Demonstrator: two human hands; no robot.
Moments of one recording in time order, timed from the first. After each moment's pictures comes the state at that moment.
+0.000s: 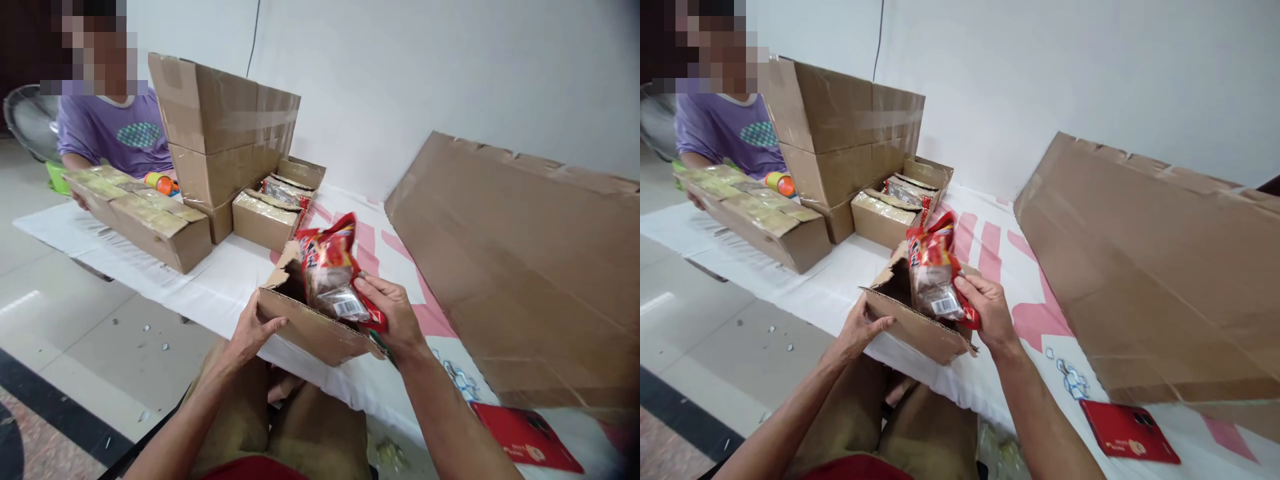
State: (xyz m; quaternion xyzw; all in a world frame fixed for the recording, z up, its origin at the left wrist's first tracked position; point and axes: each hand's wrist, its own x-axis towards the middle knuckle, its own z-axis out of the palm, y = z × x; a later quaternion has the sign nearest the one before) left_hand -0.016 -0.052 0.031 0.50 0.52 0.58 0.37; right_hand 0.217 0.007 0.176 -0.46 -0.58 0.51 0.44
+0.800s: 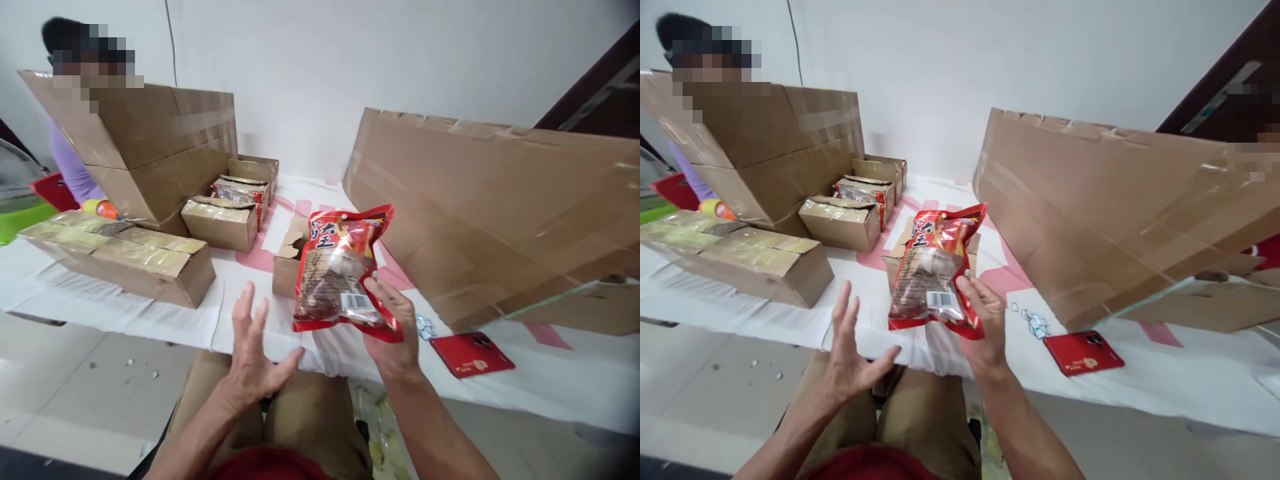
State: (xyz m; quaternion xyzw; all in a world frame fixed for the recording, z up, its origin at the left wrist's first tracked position) left_hand 0.055 -0.092 0.071 0.70 0.42 0.57 -0.03; right_hand 0.256 -0.059 0.164 -0.40 -0.37 0.46 0.70
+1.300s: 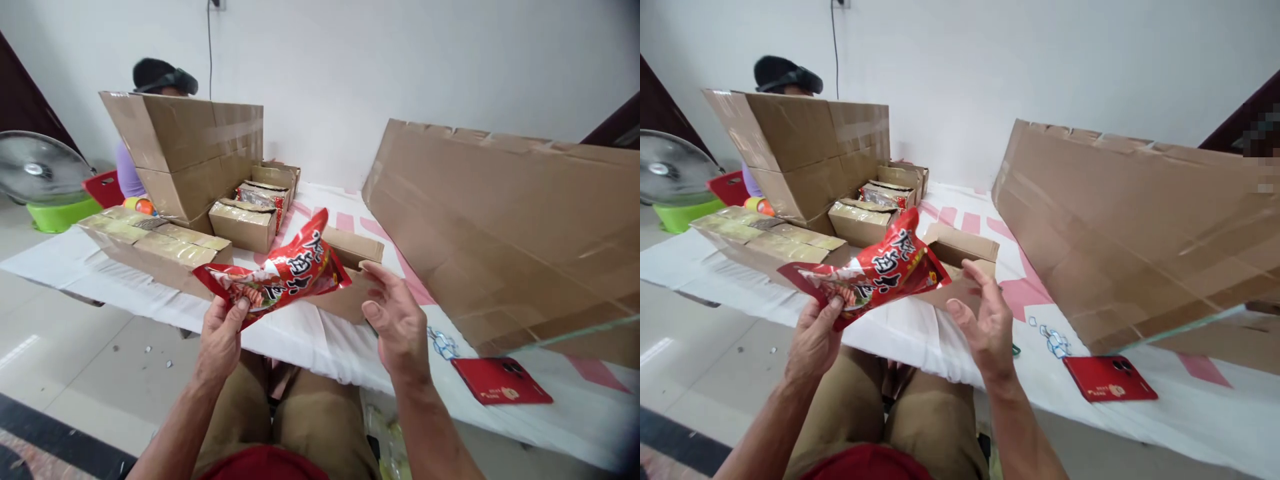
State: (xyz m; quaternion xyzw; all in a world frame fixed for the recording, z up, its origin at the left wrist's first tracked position) left_hand 0.017 -0.092 0.116 0.29 0.36 0.76 0.46; right_hand 0.257 -0.062 0.161 -0.39 -0.63 0.27 0.62
